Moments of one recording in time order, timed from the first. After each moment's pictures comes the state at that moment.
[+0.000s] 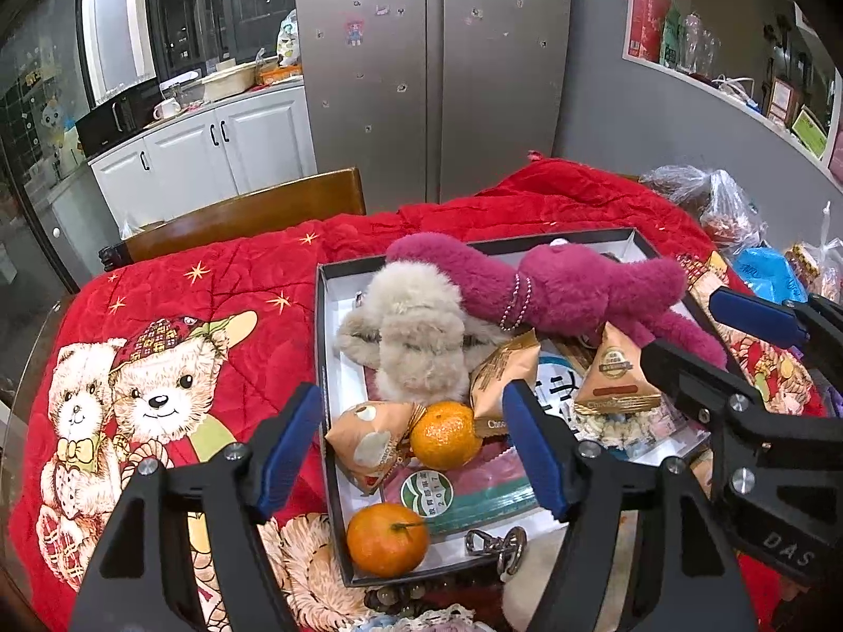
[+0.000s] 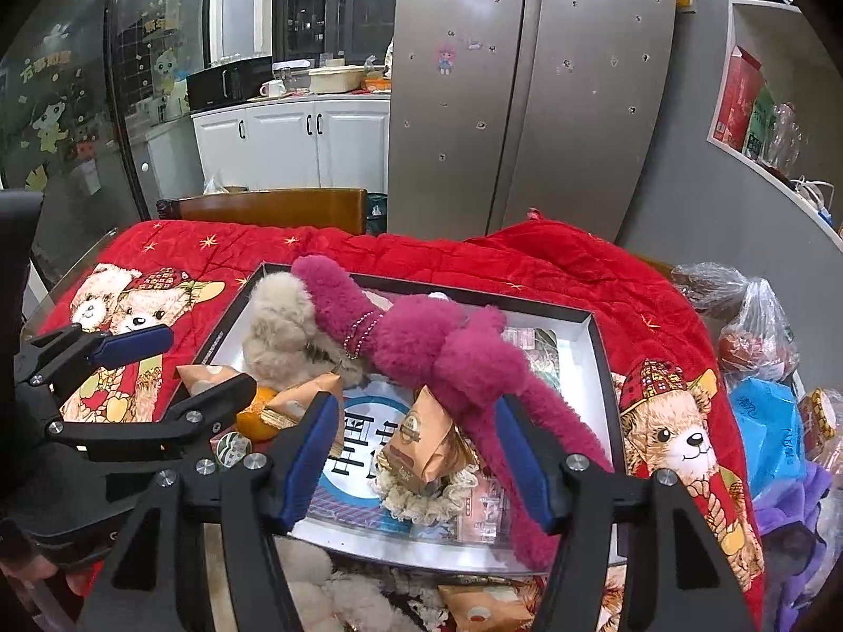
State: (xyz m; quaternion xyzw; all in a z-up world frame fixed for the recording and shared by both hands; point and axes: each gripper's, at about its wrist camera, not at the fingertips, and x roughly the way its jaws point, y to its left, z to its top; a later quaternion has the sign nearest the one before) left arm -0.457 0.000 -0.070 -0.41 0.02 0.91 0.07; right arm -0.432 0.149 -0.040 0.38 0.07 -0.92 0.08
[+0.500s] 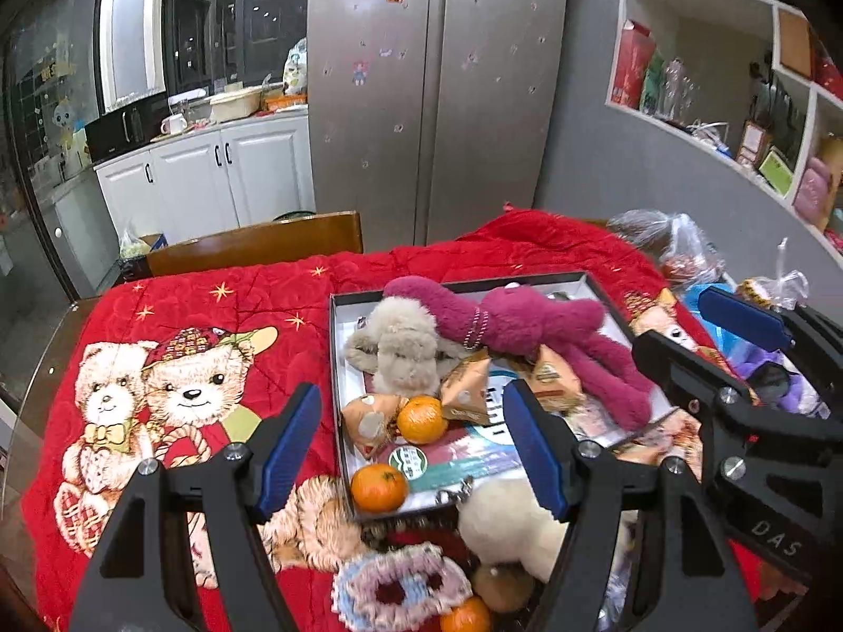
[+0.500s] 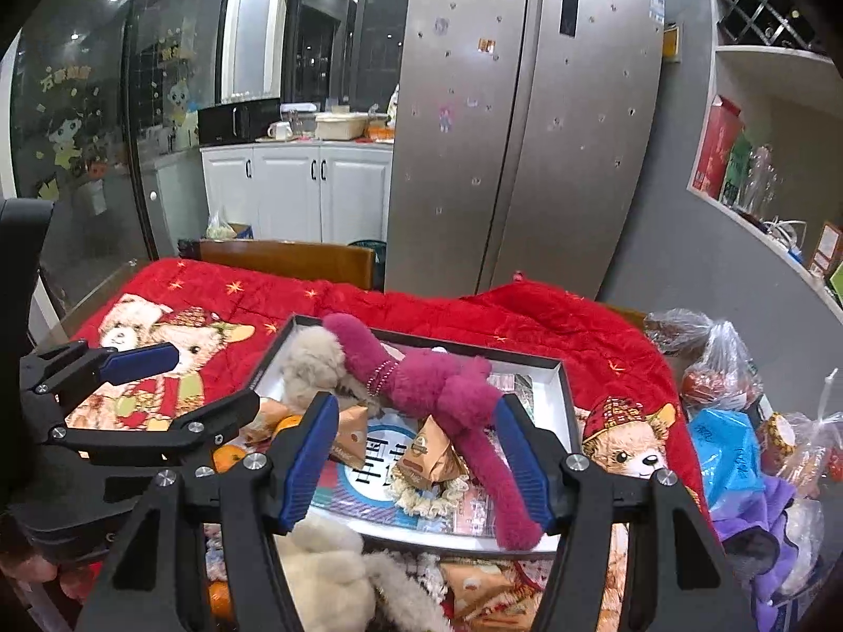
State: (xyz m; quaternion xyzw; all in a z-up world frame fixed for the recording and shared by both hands) left arm -0.393 -0.009 -0.004 -0.37 -0.01 0.93 0.08; right arm -0.379 0.145 0.017 0.31 0.08 -0.94 0.08
